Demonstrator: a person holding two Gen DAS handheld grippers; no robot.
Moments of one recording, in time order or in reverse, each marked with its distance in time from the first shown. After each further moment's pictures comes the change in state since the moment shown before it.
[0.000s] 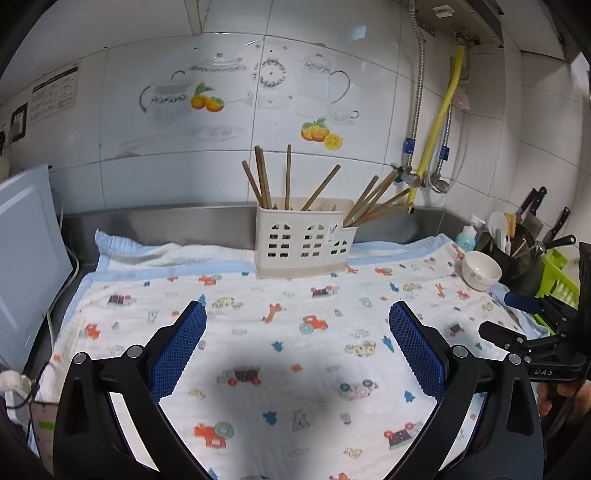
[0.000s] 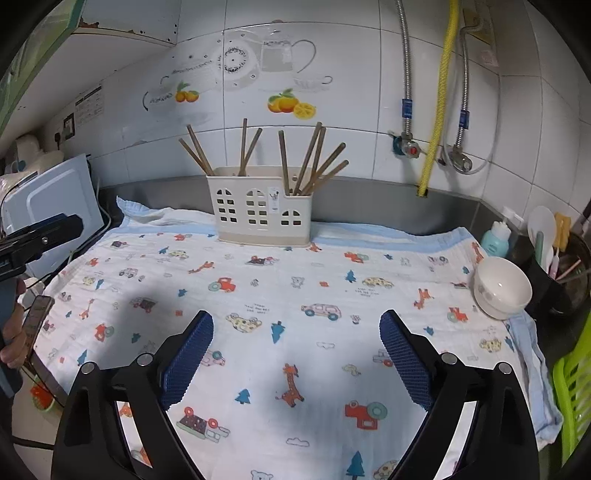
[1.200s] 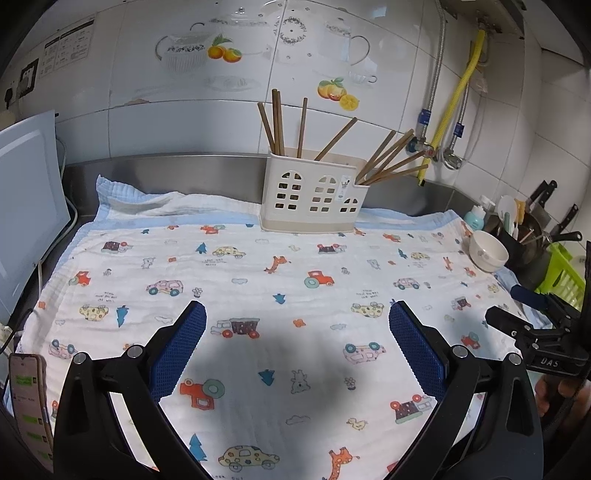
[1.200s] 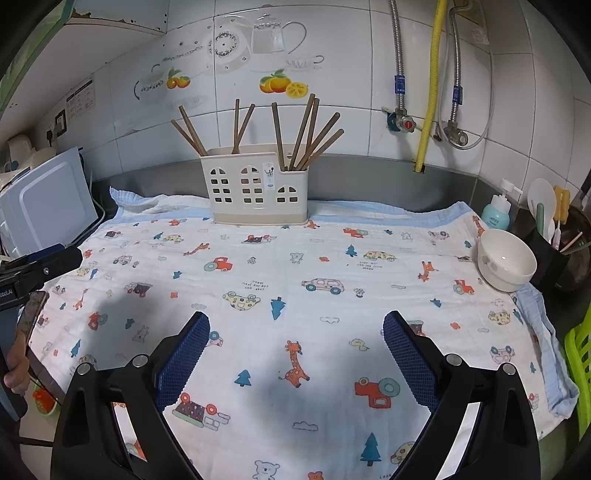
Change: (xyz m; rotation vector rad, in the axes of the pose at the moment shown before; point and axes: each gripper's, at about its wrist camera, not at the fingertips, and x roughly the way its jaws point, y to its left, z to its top) left arm 0.019 0.009 -0.038 -0.069 0.104 0.010; right arm 0.015 0.001 -0.021 0.044 0.040 0.006
